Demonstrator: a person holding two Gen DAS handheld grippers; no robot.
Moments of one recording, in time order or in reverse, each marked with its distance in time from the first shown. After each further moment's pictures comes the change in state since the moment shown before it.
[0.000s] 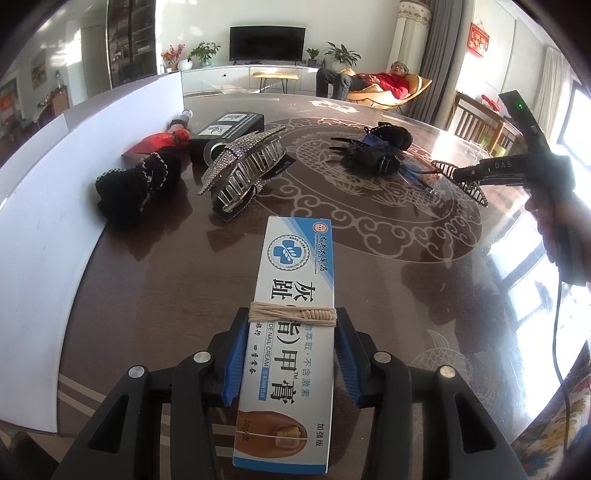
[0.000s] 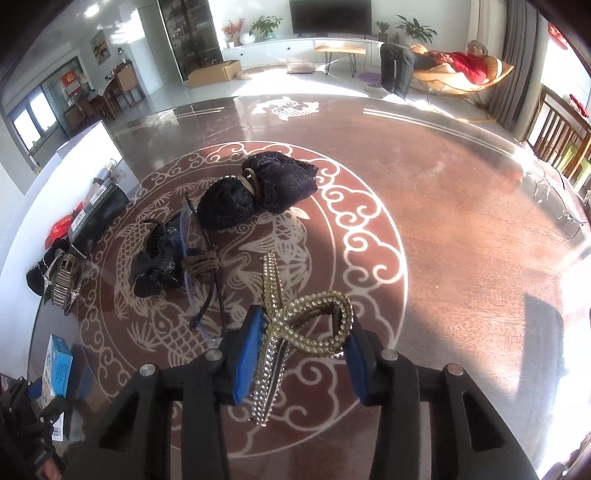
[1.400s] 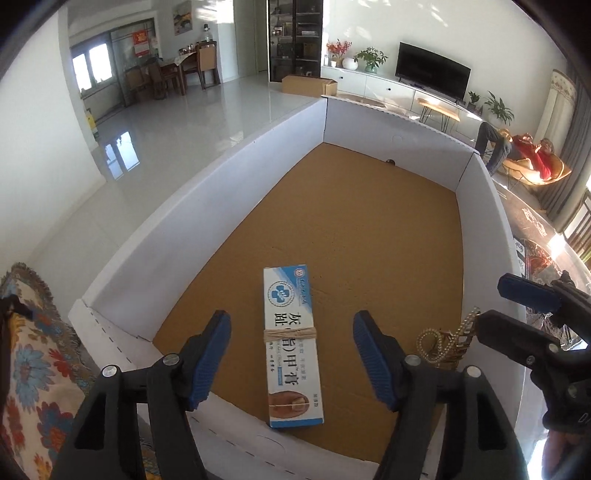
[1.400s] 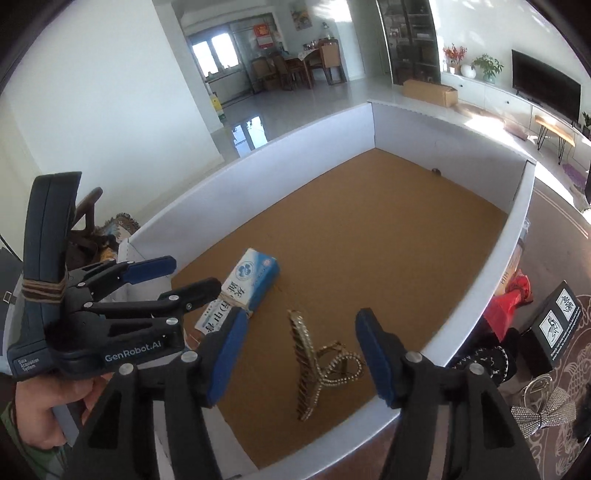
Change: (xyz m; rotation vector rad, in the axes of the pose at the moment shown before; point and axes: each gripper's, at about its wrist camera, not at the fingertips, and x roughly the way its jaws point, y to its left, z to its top) left arm -0.092 0.294 0.039 -0.397 -0.018 0.390; right arm -0.018 0.469 0.013 -0.478 -0.063 0.545
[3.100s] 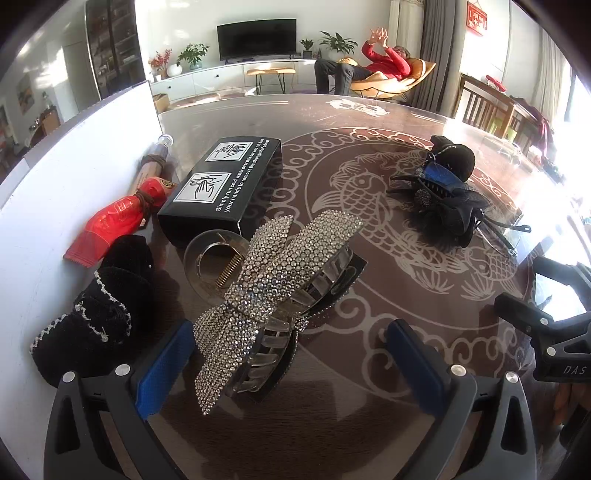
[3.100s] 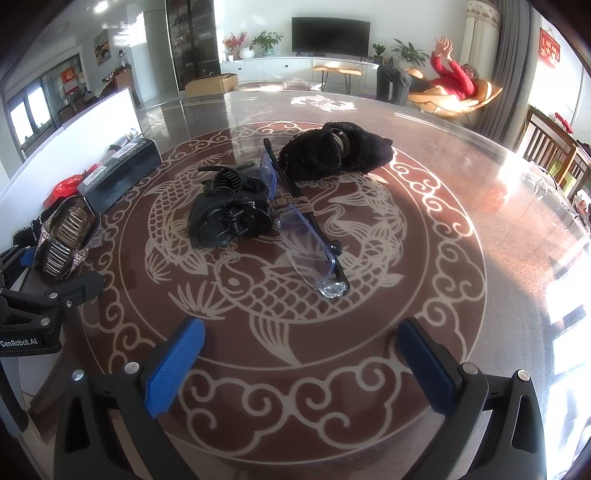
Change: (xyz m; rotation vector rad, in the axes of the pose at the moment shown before) left arm 0.054 -0.320 -0.072 0.479 0.016 -0.333; right arm -0.152 -0.274 -0.222 0.433 -0.008 -0.654
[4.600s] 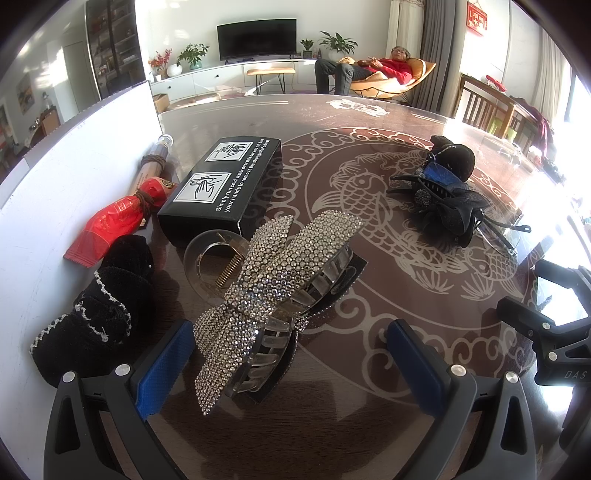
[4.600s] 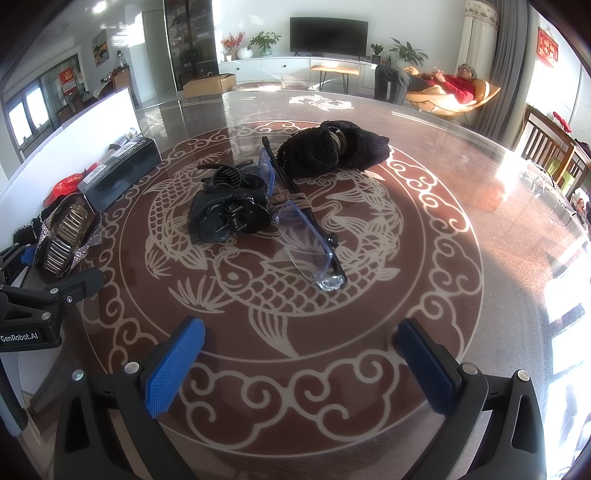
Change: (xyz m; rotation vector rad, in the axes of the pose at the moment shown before) left arm -0.001 -0.001 0.002 0.003 0.002 0.000; right arm -0.004 0.002 -0.002 0.006 0.000 -0.007
